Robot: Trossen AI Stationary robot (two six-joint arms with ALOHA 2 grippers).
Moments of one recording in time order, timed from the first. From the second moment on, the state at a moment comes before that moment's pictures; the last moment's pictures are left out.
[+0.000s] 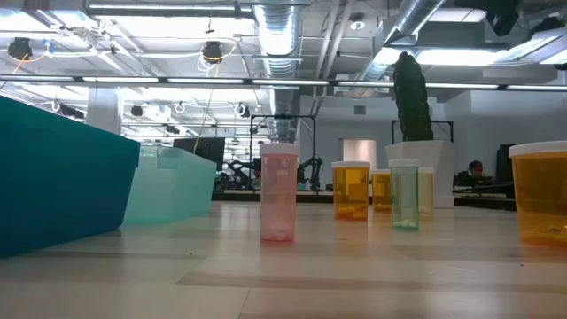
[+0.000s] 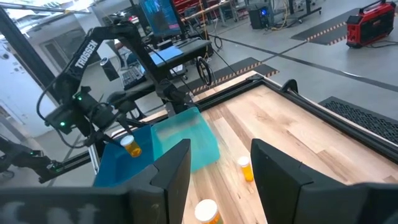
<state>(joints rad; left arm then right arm) -1.08 1.70 1.22 -1.26 -0.45 -1.67 0.00 0.36 0.78 -0.54 0.18 0.40</state>
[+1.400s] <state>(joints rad) -1.06 1.70 1.12 -1.13 -0.46 -1.66 0.00 0.36 0.78 -0.54 0.18 0.39</state>
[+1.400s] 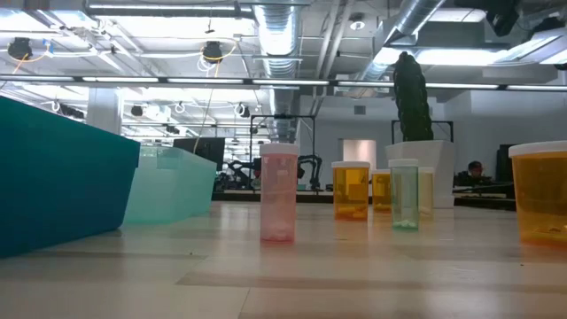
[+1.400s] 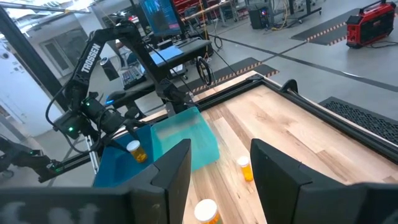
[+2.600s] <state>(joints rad) -0.94 1.64 1.52 -1.46 -0.58 -1.56 0.00 0.36 0.78 -0.54 0.18 0.39</state>
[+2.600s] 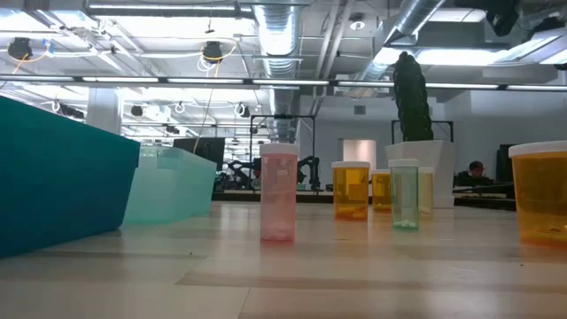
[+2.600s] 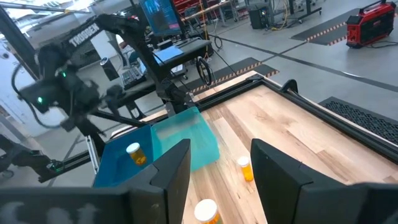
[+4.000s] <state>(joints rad) 0.12 1.89 1.56 -0.61 -0.18 0.08 0.01 0.37 0.78 -0.58 0.18 0.38</state>
